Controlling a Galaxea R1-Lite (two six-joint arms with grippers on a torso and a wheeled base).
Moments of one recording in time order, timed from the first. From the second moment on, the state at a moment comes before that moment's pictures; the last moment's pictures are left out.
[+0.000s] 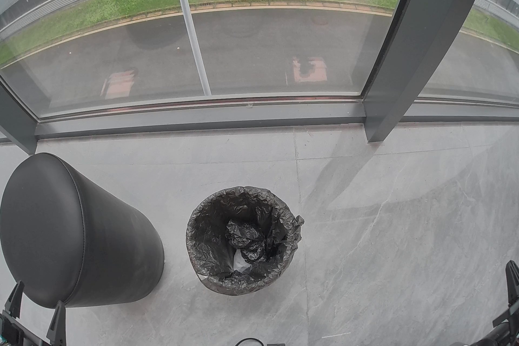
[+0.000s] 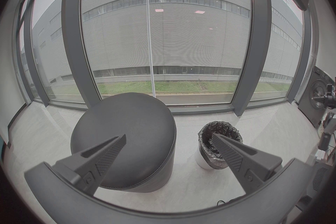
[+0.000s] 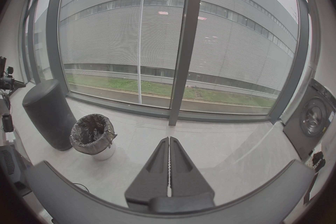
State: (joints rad) left arm 0.00 0.02 -0.02 -0.01 0.01 -0.01; right arm 0.00 0.01 -0.02 -0.05 -0.01 -0.13
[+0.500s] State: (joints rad) left arm 0.00 0.02 -0.02 -0.01 0.01 -0.01; right arm 0.00 0.01 -0.02 0.00 0.03 -0.03
